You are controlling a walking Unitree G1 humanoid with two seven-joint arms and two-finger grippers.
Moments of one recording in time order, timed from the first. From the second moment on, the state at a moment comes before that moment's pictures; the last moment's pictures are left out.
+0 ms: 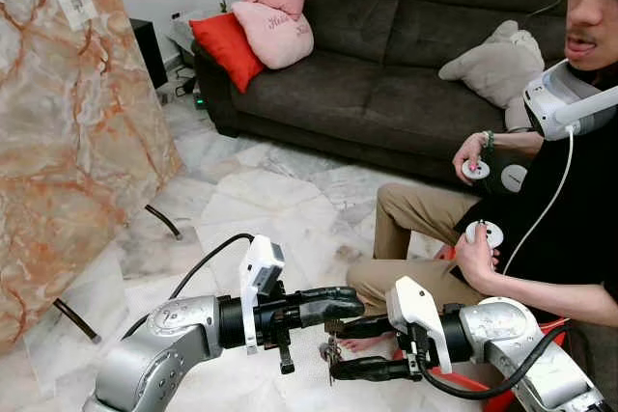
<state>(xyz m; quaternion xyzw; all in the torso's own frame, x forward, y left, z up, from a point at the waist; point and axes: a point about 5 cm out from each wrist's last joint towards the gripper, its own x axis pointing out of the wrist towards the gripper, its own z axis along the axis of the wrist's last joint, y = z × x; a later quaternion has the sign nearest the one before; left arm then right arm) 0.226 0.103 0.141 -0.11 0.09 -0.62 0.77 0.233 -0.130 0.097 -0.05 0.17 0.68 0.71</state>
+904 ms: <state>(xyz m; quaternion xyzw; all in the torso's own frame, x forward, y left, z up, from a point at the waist) 0.226 0.104 0.142 -0.10 0.08 -0.62 0.77 0.236 -0.127 0.108 -0.01 0.13 0.69 0.71</state>
